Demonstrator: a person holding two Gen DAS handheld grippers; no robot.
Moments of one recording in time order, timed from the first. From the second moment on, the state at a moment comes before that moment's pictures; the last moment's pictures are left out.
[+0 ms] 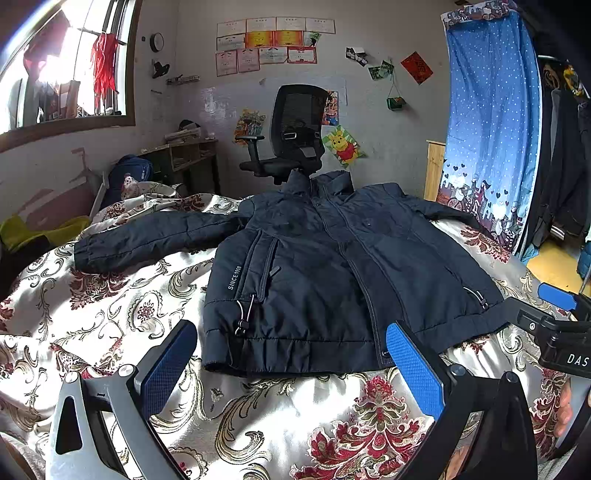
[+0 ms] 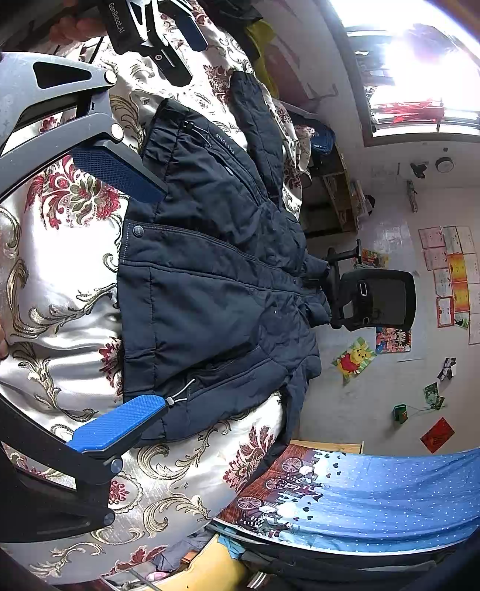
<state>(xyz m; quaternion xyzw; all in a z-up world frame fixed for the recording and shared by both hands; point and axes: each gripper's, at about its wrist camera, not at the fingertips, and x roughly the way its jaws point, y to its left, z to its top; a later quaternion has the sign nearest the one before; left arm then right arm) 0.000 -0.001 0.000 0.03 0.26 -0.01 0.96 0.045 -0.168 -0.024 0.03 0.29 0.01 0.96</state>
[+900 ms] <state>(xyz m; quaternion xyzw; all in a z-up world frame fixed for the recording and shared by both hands) 0.045 0.004 0.045 0.04 0.28 0.04 0.96 0.078 -0.151 0.004 -0.07 0.31 -0.07 0.95</state>
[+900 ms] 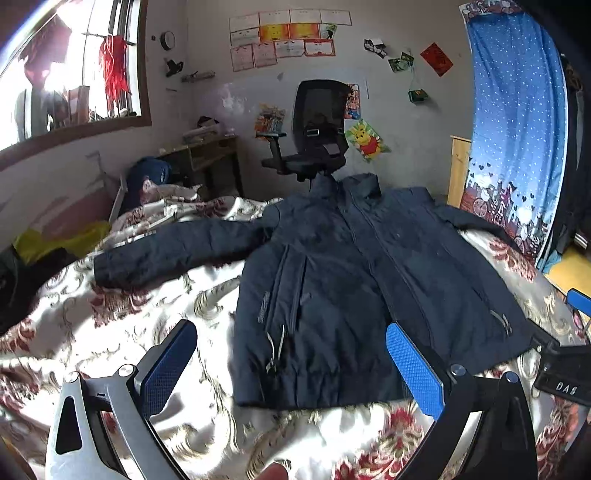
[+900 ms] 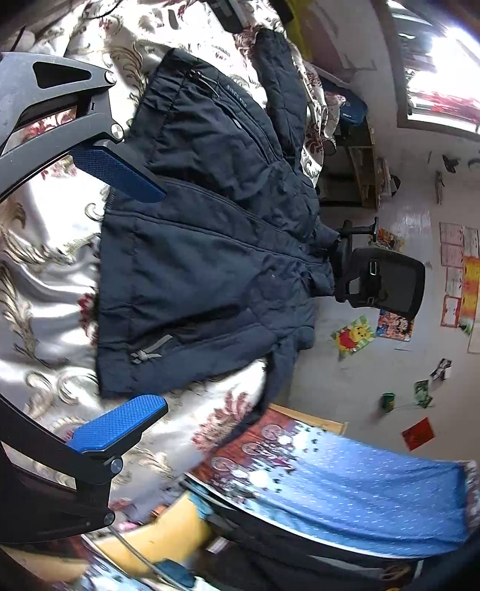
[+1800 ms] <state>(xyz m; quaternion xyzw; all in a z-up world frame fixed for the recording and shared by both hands) 0.276 -0.075 0.031 0.12 0.37 0.05 0.92 0.215 -0.363 -0.036 0.20 0.33 -0.14 0.91</state>
